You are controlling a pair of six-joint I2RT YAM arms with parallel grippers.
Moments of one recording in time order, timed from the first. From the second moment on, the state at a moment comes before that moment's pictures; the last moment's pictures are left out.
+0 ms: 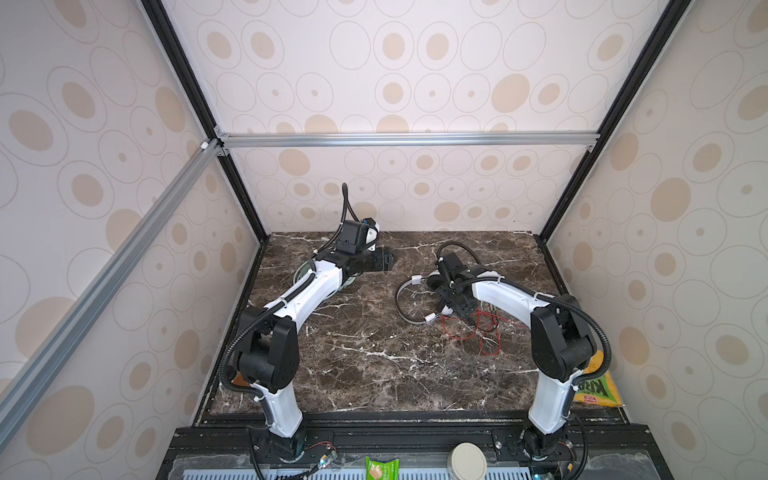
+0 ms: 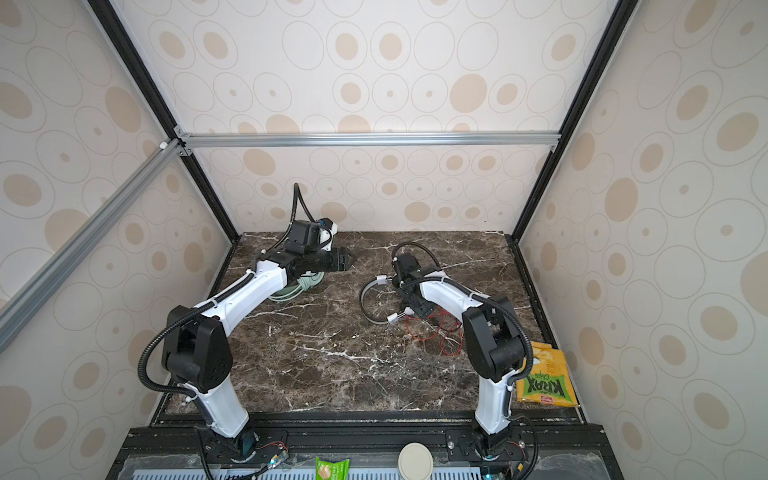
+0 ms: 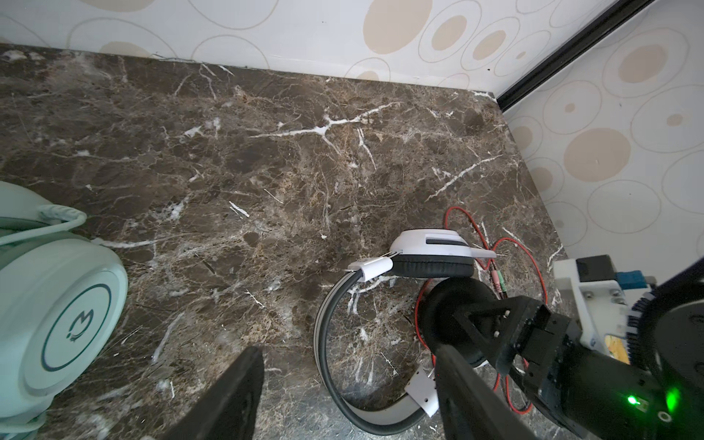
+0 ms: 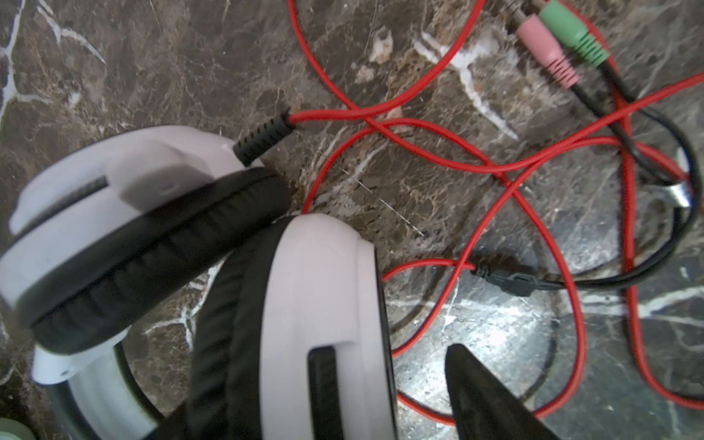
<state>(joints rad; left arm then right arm) -0.39 1.79 1.51 -0.42 0.25 -0.35 0.49 1.88 1.39 -0.76 0.25 1.30</state>
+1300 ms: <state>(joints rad) -0.71 2.04 1.62 -0.79 -0.09 -0.77 0.36 1.51 0.93 -0.36 -0.07 0.57</state>
